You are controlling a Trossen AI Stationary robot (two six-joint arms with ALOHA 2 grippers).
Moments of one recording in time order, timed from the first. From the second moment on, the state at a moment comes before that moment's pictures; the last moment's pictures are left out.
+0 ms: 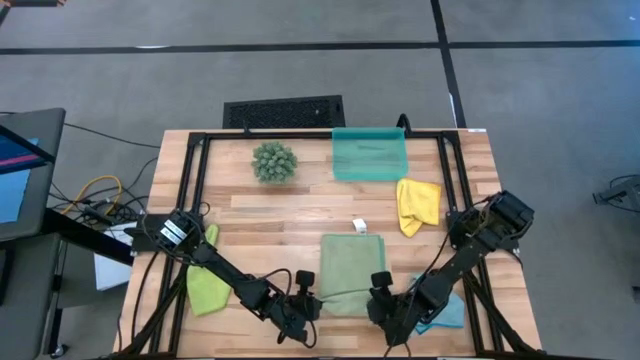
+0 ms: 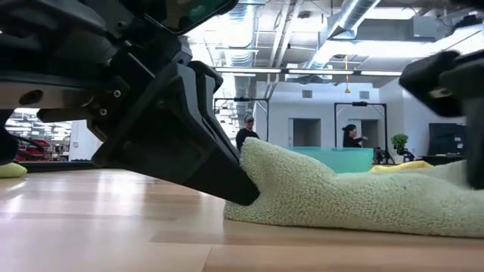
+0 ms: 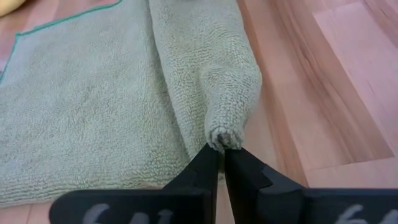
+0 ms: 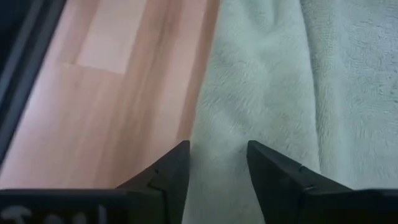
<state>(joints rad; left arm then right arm) -0.62 2.10 1.19 0.10 -0.53 -0.20 0.80 1.83 1.04 -0.34 0.31 0.46</state>
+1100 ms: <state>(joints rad) -0.65 2.04 1.19 0.04 -0.49 -0.14 0.72 1.80 1.14 -0.60 0.13 0.67</state>
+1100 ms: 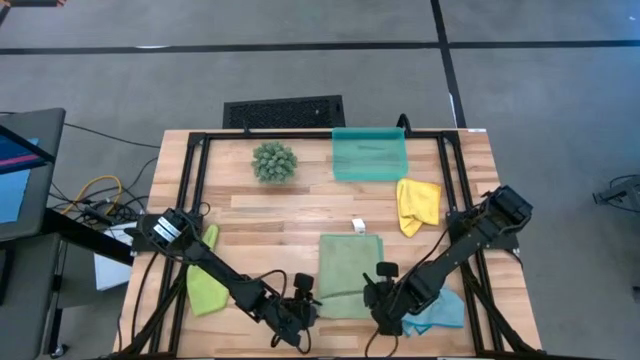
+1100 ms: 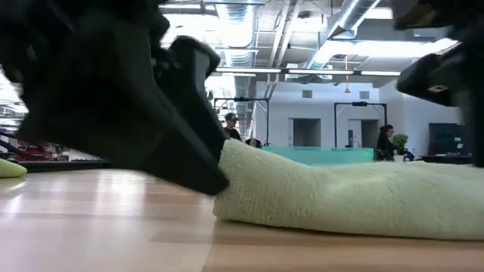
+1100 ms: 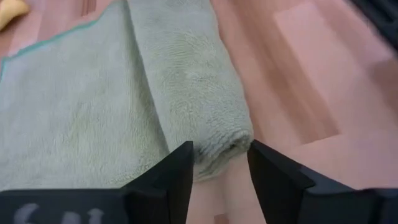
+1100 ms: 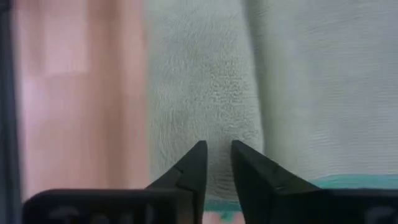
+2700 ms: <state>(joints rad) -0.18 2.00 1.19 -0.22 -0.49 -0.08 0.42 1.78 0.86 -0.50 0.52 0.62</state>
